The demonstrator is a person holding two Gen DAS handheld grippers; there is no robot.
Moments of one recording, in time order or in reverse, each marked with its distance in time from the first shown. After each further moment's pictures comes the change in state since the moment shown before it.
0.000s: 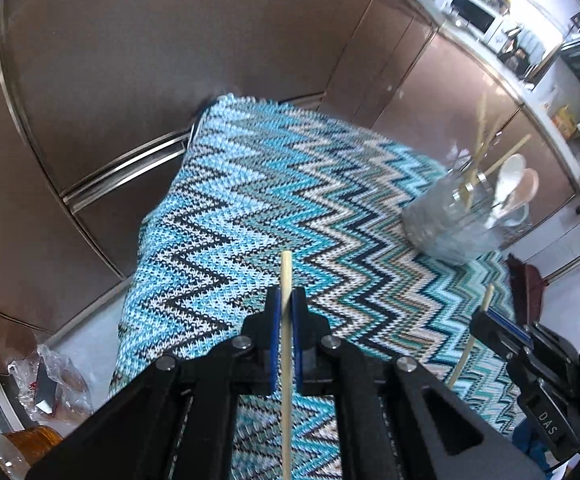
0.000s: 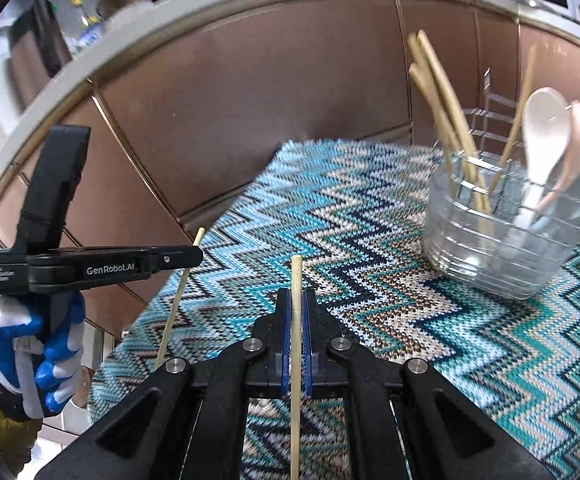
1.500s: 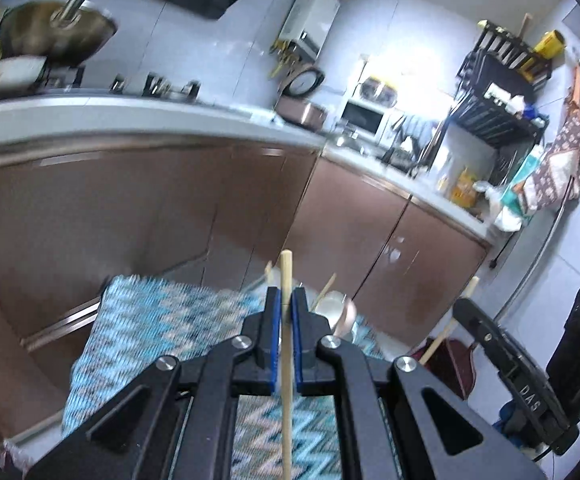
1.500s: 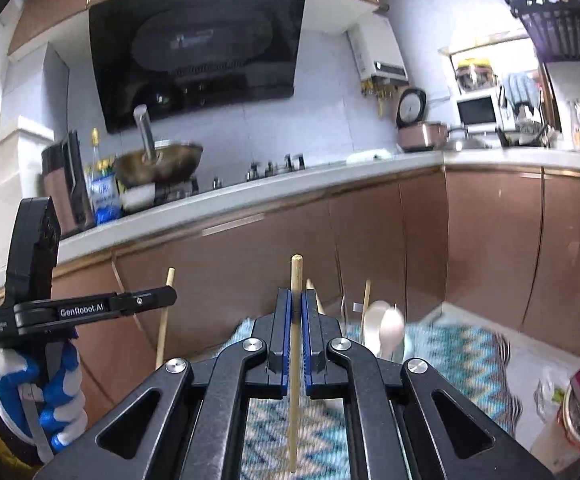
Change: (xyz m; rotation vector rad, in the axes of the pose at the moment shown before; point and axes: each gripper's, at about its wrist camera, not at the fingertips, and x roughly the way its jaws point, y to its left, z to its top) left arm -0.133 -0.155 0.038 0.152 -0.510 -0.232; right arm -0.193 -0.048 0.040 -0.006 -0.584 -0.117
